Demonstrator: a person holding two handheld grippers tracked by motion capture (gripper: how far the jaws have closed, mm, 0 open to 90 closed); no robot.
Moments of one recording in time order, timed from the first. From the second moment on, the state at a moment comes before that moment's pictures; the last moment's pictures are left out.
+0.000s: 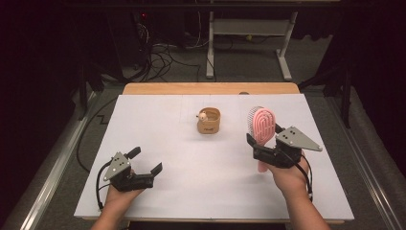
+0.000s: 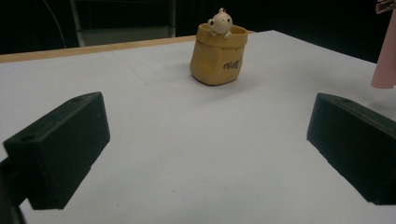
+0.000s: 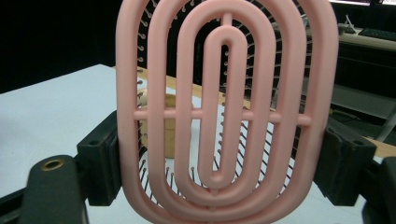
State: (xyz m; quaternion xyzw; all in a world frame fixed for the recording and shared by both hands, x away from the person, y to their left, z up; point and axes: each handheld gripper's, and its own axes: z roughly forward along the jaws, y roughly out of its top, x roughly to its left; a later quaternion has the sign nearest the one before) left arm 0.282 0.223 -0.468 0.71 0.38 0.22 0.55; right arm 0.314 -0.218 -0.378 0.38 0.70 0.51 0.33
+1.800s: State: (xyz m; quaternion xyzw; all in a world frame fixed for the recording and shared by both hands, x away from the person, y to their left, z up) left arm 0.282 0.219 -0.469 0.72 0.37 0.21 0.55; right arm 0.346 -0.184 -0.365 0.38 0.68 0.53 0.34
